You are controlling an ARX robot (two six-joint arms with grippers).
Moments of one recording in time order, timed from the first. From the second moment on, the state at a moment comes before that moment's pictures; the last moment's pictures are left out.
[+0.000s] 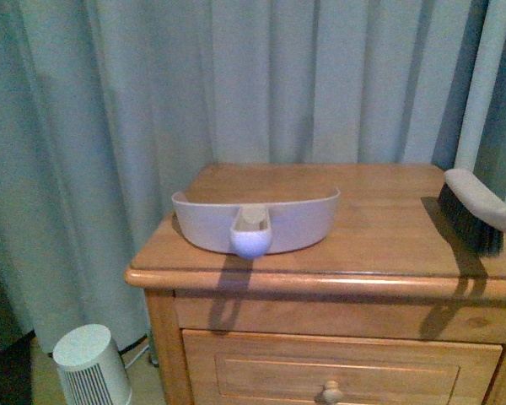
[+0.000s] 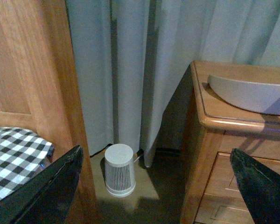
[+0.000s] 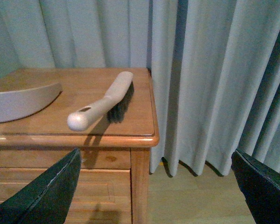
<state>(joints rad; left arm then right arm) 0.00 0.00 0.01 0.00 0.00 0.00 0.00 0.00 0.02 0.00 0.00 0.00</state>
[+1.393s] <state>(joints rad) -0.62 1.84 1.49 -0.44 -0.34 -0.13 0.00 0.00 0.02 0.00 0.00 0.00</state>
